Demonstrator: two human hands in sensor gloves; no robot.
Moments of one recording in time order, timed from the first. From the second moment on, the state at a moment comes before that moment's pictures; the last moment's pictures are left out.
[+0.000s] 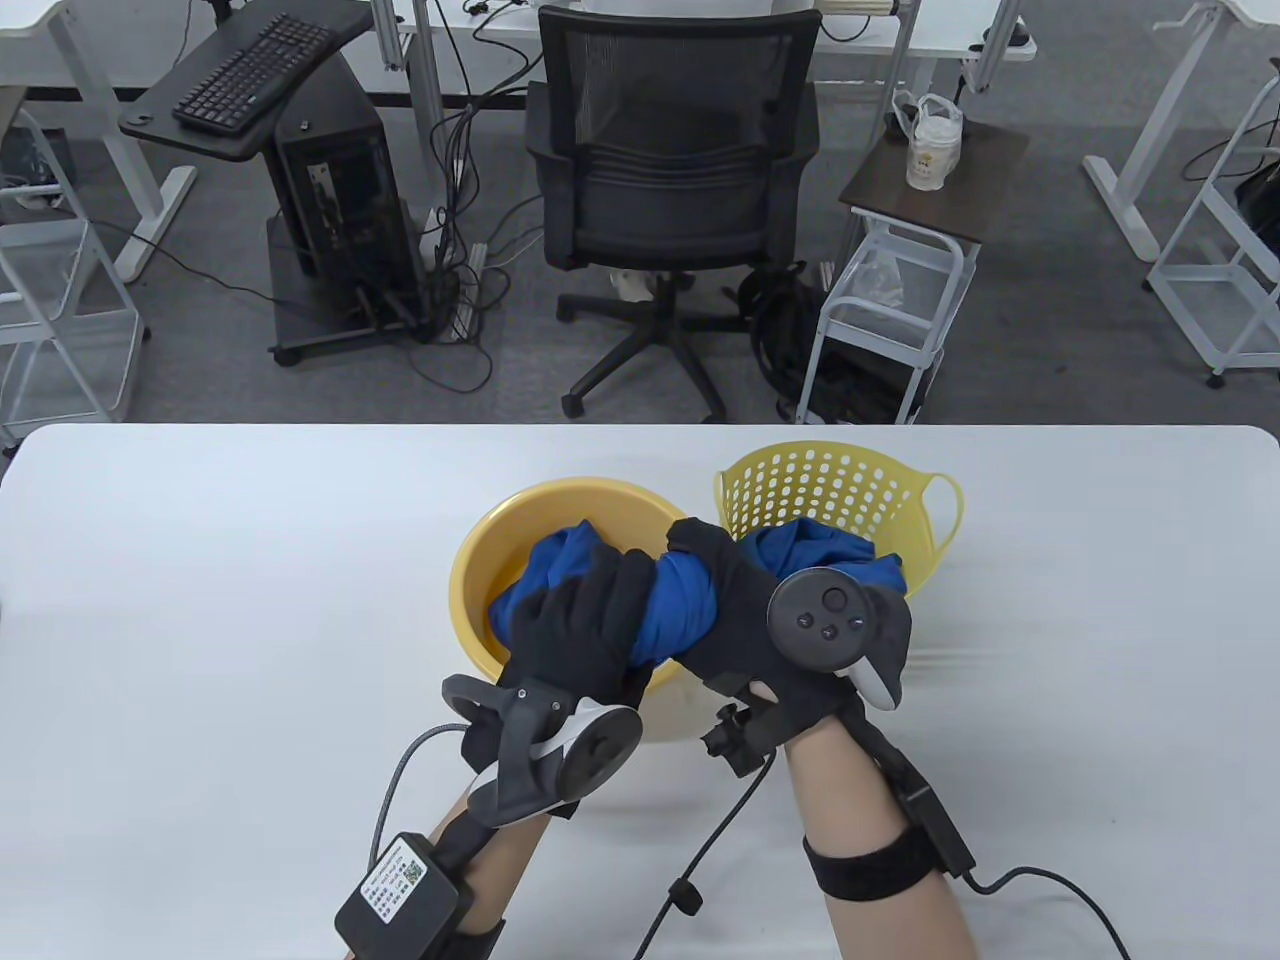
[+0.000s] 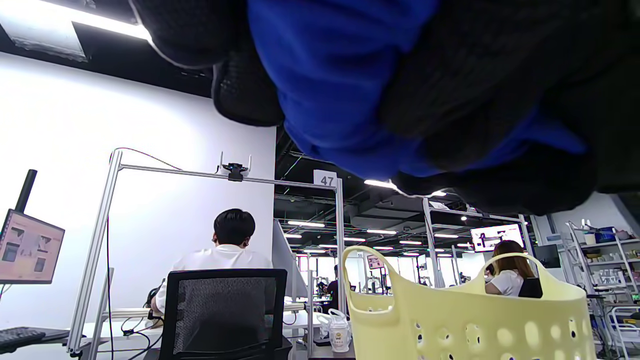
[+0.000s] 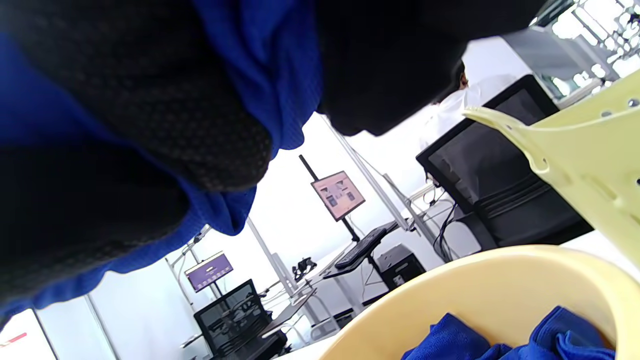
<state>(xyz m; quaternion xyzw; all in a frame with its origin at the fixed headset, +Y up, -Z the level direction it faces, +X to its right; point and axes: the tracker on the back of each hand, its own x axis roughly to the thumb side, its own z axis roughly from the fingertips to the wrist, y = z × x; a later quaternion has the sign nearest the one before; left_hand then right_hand) -0.083 -0.601 -0.279 0.31 -0.15 0.03 0.94 0.104 -0.599 -0.353 0.21 -0.11 0.89 0.38</state>
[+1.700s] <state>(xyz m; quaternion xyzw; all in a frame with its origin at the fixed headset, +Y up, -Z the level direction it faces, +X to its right) -0.128 -0.612 -0.318 0.12 -0.06 0.17 0.98 0.201 -0.610 -0.367 -0.14 -0.24 0.92 0.28</state>
